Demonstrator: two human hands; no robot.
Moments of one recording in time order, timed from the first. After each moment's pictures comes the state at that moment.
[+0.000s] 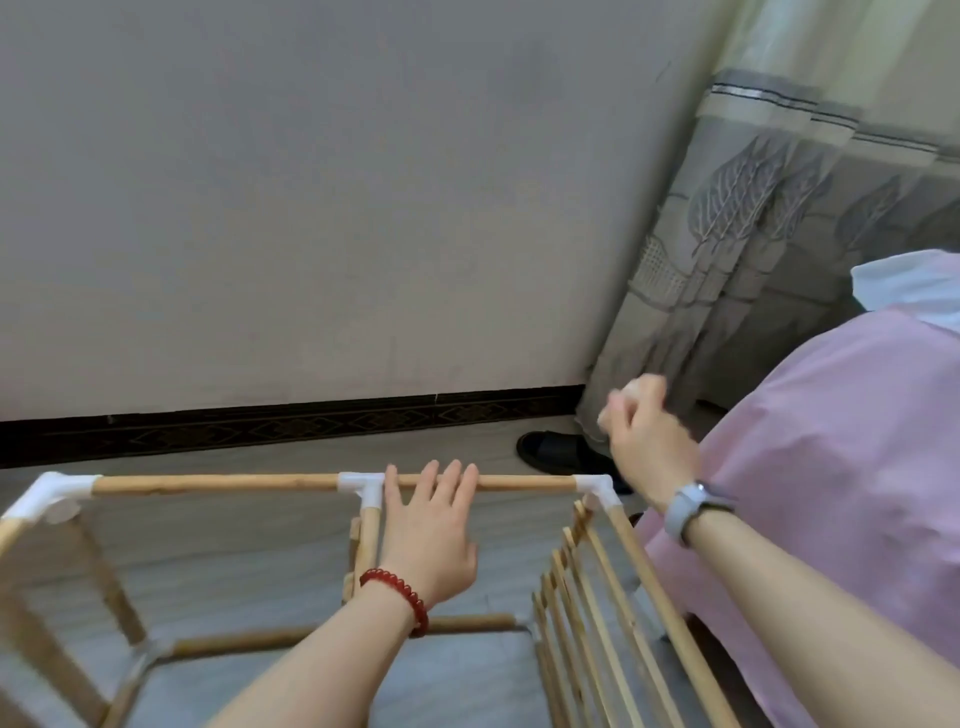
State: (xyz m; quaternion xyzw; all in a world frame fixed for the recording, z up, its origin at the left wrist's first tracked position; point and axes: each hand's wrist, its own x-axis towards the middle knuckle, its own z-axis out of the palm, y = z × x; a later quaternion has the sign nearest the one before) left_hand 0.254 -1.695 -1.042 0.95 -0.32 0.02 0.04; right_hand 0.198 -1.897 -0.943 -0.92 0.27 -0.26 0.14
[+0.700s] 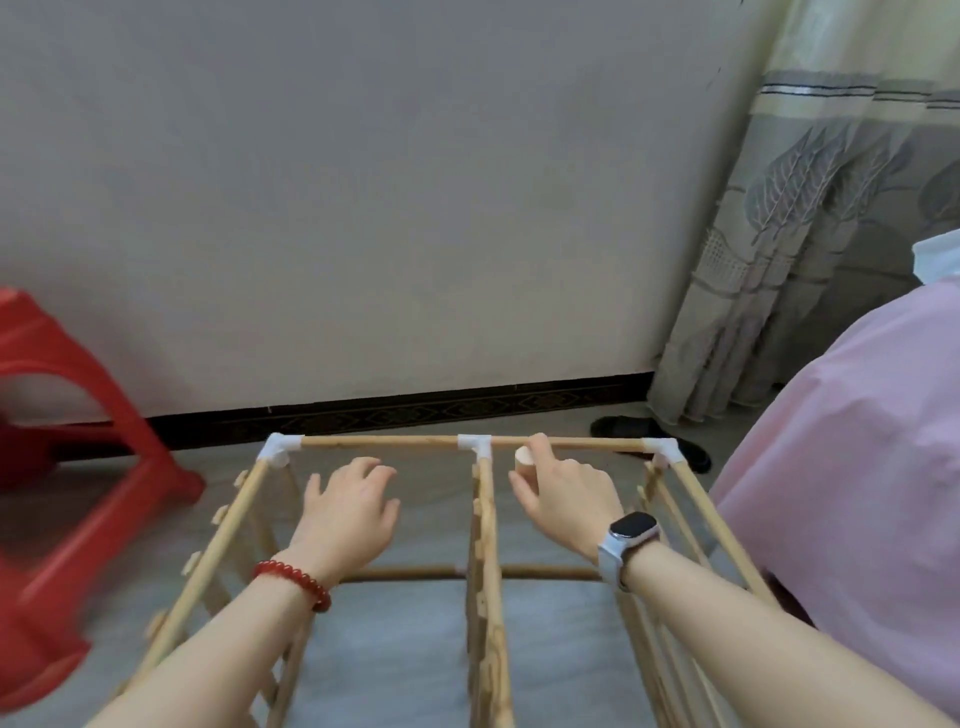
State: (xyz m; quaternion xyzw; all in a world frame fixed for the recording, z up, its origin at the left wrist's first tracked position) left_hand 0.215 -1.506 -0.976 0.98 -0.19 0.02 0.11; right_hand 0.154 -1.732 -0.964 -0.99 0.04 -0.10 0.09
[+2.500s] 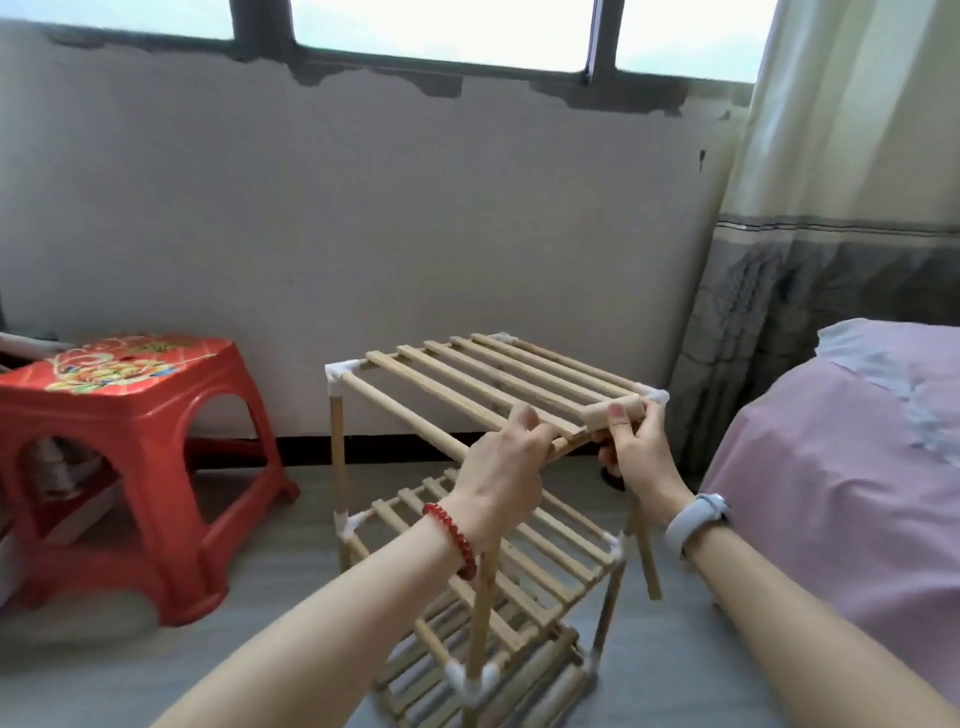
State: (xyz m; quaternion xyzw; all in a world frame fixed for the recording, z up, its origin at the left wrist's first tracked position) left_hand -0.019 -1.495 -0.802 0.90 -0.35 0.18 0.20; right_hand -0.018 -1.668 -0.822 -0.74 0.04 -0.28 0.61
